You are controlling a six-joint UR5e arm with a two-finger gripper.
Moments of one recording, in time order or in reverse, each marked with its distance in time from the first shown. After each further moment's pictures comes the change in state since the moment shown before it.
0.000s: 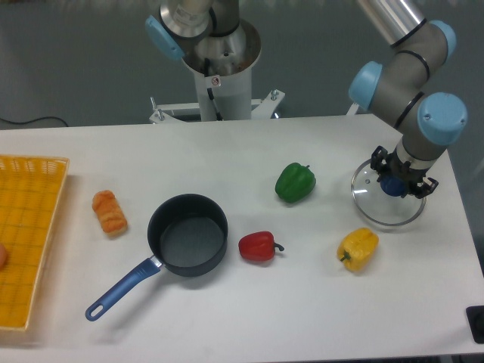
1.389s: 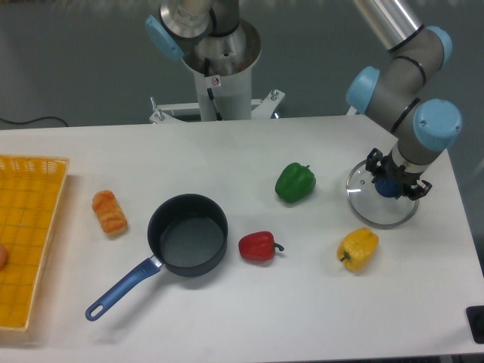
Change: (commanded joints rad) arm -0.002 -0.012 -0.015 0.011 0.003 0.003
